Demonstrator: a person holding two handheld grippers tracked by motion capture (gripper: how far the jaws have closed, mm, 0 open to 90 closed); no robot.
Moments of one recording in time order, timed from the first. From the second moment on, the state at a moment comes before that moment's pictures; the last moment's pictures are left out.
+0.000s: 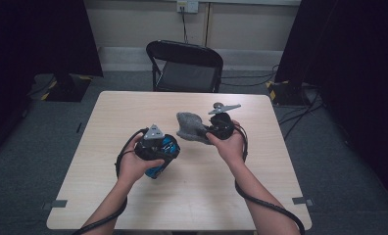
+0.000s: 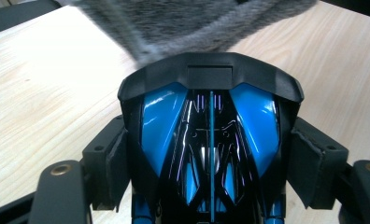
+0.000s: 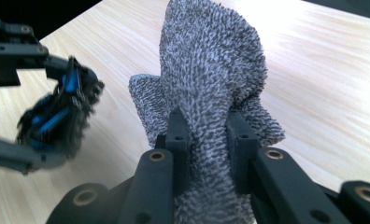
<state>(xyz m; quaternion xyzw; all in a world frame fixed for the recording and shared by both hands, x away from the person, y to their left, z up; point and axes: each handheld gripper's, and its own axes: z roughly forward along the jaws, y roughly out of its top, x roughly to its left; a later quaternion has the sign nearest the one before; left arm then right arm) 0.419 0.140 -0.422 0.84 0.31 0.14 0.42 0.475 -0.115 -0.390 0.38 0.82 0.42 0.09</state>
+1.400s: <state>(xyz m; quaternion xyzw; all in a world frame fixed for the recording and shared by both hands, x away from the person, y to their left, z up) 0.423 0.150 -0.426 0.84 0.33 0.15 0.41 0.445 -0.076 -0.389 0.31 0.85 0.43 0.04</state>
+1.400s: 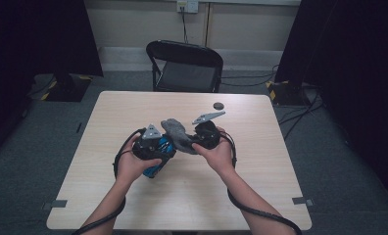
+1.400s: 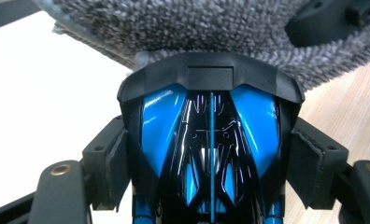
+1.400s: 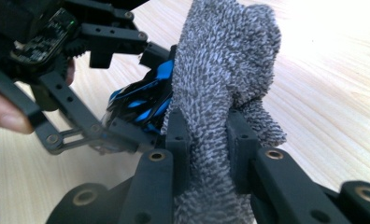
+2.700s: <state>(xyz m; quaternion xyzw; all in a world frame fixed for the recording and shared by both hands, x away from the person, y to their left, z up) 0.429 0.171 -0.423 0.83 0.35 0.16 0.41 0.429 -0.080 -0.399 0.28 0.86 0.43 0.03</state>
